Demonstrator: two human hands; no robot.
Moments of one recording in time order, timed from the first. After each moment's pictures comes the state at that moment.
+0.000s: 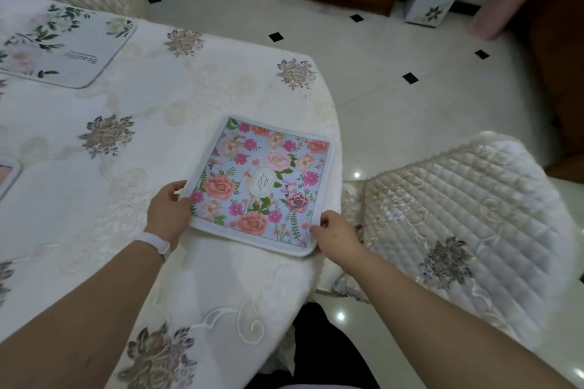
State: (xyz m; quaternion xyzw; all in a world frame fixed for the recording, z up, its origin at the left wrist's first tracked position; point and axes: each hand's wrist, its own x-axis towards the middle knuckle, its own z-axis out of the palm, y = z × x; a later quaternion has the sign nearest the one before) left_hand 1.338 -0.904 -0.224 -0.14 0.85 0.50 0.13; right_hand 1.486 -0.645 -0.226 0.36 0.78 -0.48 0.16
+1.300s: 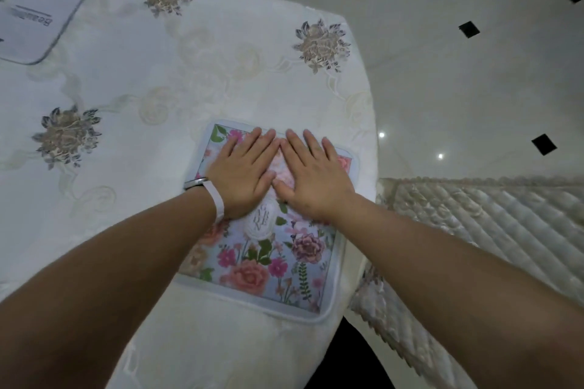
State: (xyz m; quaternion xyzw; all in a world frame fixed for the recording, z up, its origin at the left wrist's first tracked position) left_hand 1.220 -0.779 -0.284 0.40 0.91 0.01 0.13; right_hand 1.293 -0.600 -0.281 -0.03 0.99 -0.11 0.12
